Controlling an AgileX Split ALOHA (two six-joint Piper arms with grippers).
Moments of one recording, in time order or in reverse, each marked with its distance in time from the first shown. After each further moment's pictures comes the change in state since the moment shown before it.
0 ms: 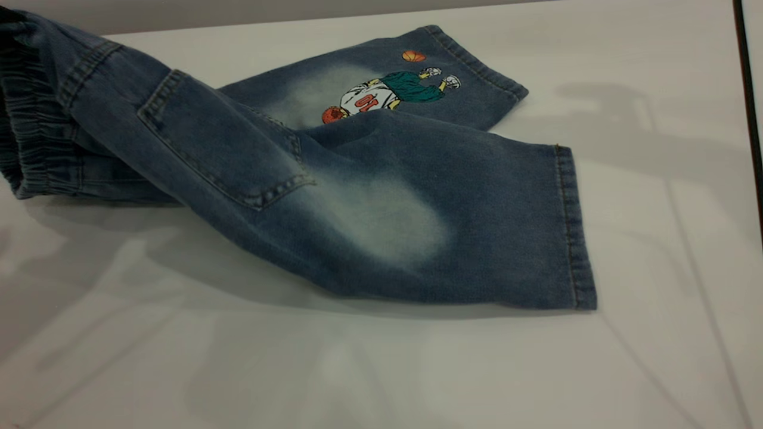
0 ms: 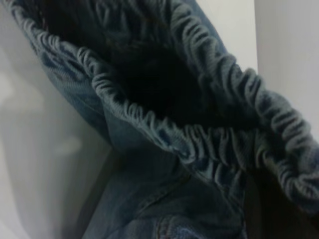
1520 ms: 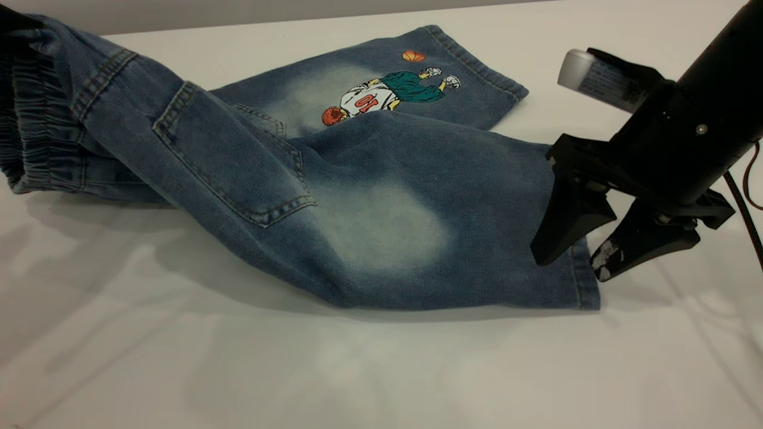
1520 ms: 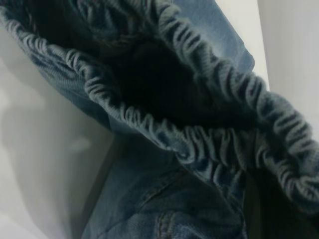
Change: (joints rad) left arm 0.000 0.006 0.000 0.015 0.063 0.091; right arm 0.122 0.131 0.551 -0.136 -0.182 -0.315
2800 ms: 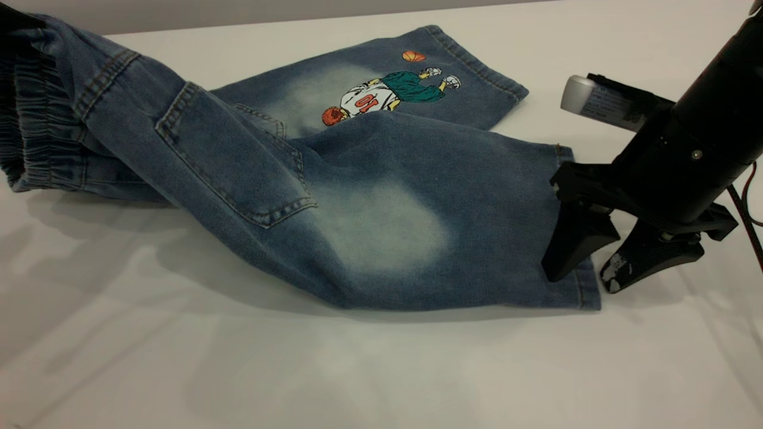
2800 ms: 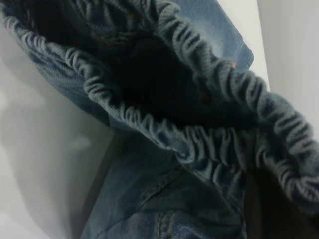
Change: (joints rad) left arm 0.000 0.000 0.000 0.000 0.011 0.011; right arm -0.001 0.058 0.000 -0.022 -0.078 -0.018
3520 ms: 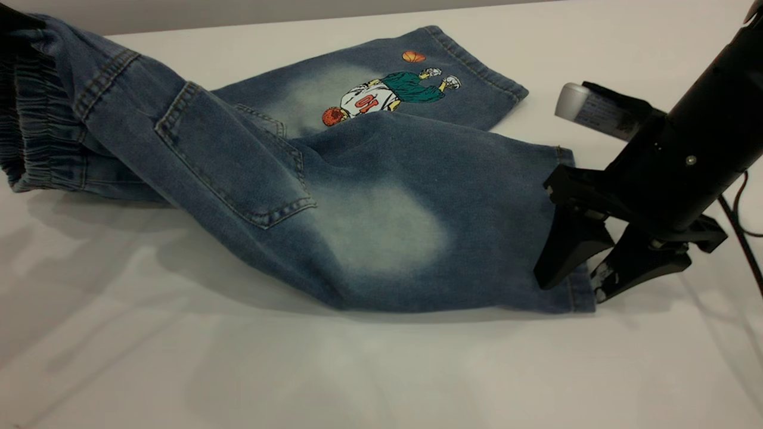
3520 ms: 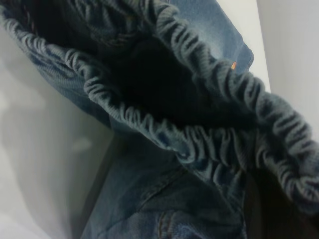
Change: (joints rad) left arm 0.000 0.000 0.000 0.000 -0.002 0.012; right arm 0.000 0.039 -0.002 0.042 0.051 -0.025
